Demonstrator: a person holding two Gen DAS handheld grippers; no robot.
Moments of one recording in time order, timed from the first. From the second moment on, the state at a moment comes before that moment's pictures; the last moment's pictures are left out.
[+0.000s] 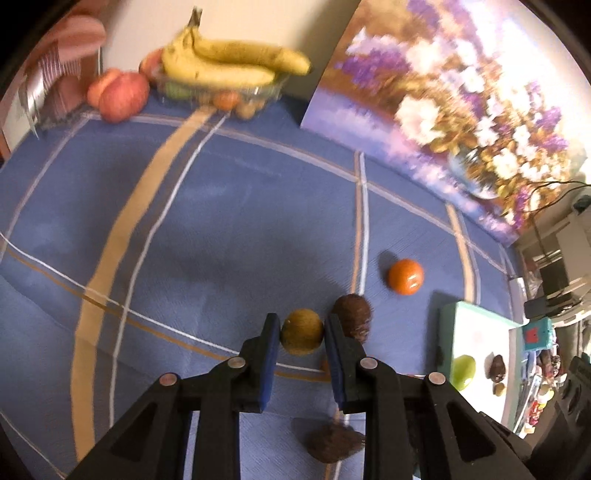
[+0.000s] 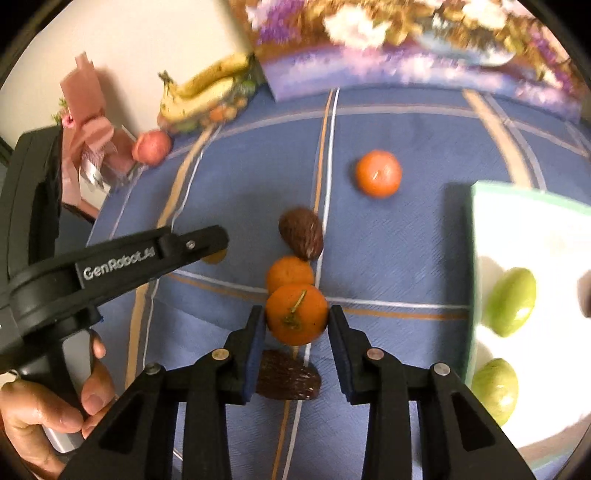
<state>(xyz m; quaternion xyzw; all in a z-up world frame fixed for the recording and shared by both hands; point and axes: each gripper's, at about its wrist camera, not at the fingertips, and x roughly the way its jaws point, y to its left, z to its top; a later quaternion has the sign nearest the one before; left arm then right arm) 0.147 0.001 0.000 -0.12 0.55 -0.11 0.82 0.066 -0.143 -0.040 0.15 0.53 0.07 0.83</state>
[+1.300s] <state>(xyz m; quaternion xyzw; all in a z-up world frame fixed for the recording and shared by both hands) 0.076 -0.128 0.043 -0.03 0.52 -0.25 0.81 0.000 -0.350 -0.006 0.23 0.46 -0.20 0.83</state>
